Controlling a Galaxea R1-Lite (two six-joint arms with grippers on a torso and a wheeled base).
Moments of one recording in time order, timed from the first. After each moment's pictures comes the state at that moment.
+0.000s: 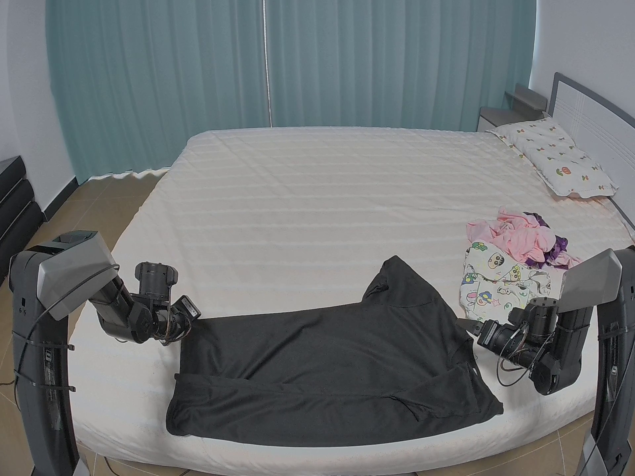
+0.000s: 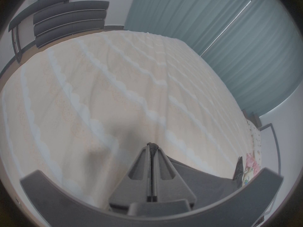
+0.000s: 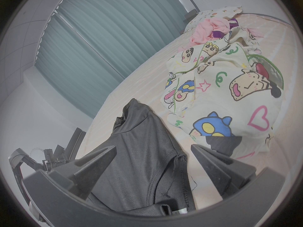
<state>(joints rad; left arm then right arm) -0.05 2.41 -1.04 -0.60 0.03 -0.80 0.02 2.48 -0.48 -1.55 0.29 0.57</state>
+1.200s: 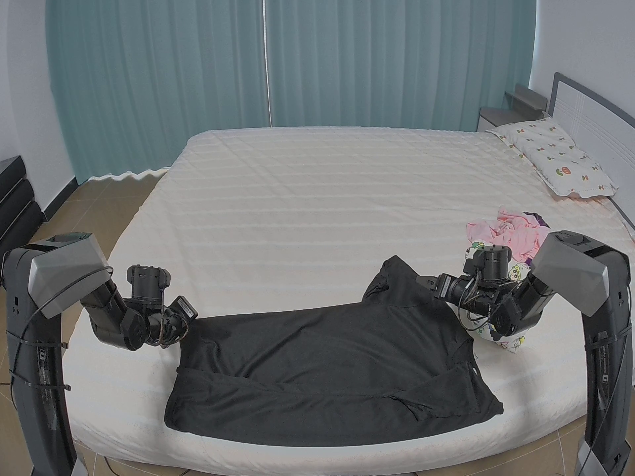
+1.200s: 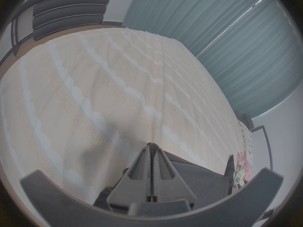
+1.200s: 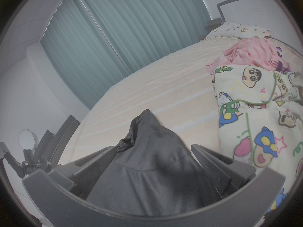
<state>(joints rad) -0.04 2.38 -0.93 -0.70 -0.04 -0.82 0.16 2.52 -1.20 -0.87 0.14 0.44</state>
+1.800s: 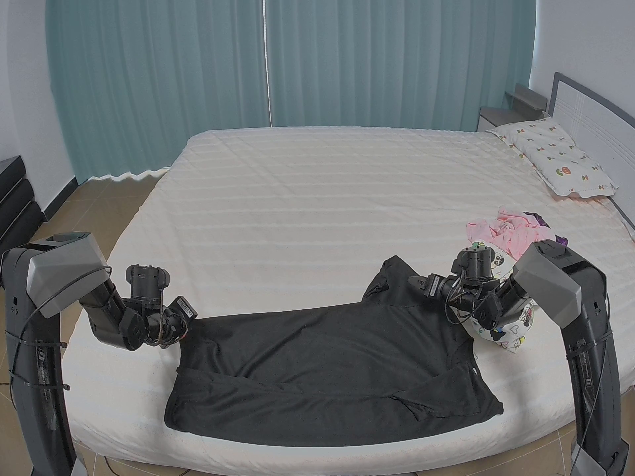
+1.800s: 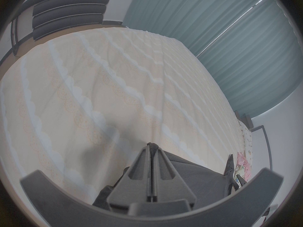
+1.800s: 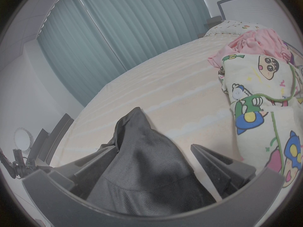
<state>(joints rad) -0.03 2.37 -0.93 -0.70 -0.05 -0.82 0.16 2.68 -1.44 -0.76 0.13 0.43</state>
